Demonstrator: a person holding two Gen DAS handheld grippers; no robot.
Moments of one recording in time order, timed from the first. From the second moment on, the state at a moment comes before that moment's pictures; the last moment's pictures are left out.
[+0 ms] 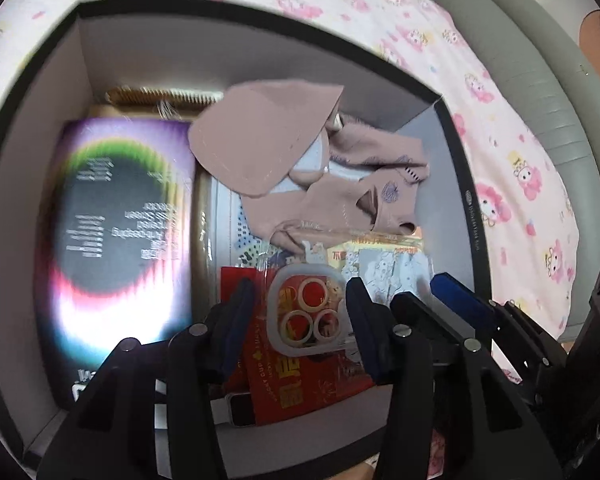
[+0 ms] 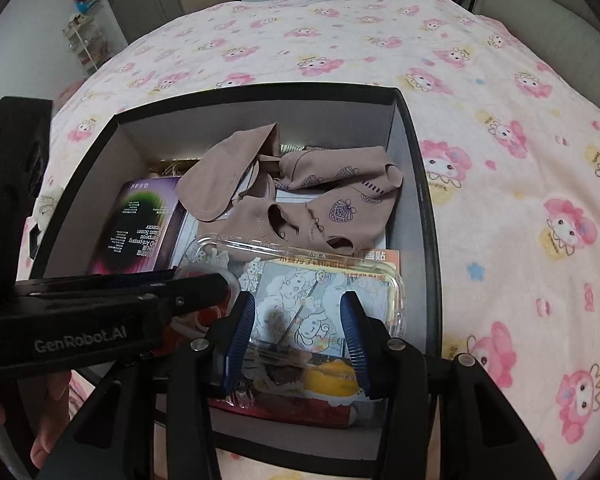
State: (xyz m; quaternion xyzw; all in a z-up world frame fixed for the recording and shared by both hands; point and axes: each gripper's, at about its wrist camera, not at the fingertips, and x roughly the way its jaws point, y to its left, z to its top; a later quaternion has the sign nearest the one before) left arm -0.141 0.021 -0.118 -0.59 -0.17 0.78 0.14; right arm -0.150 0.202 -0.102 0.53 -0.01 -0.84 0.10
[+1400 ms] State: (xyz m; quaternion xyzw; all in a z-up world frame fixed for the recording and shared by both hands) left arm -0.008 -0.068 -0.012 -0.48 -0.13 0.86 0.13; right arm -0.017 0.097 0.003 0.40 -0.01 -0.90 0.15
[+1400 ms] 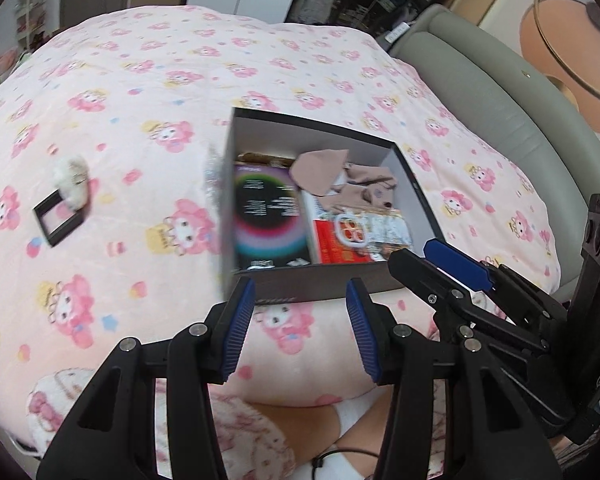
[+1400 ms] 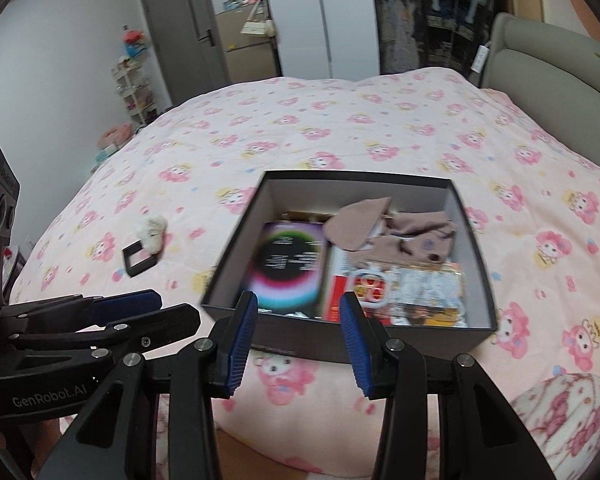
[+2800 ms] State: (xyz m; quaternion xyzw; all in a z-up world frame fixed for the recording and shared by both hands) left arm -0.087 -0.379 -0.169 -0.50 -0.34 0.79 -0.04; right arm -0.167 -0.195 -0.145 0.56 0.00 -0.78 0.29
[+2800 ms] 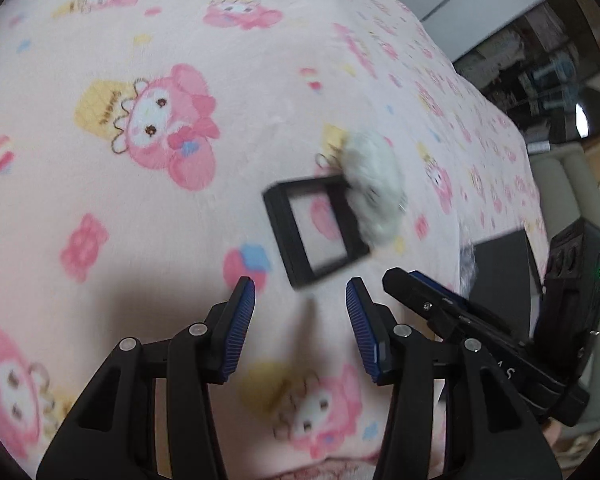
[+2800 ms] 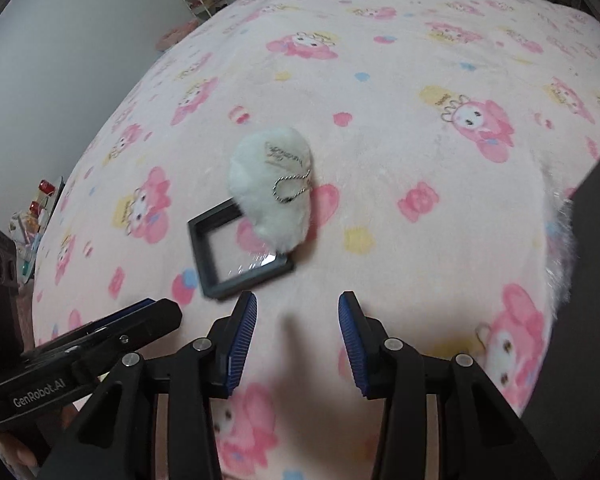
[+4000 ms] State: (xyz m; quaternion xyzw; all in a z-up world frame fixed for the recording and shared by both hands) left arm 0.011 -0.178 -0.095 -0.54 -0.30 0.78 0.08; right arm -0.028 -0.031 -0.079 0.53 -0.01 -0.79 0.31
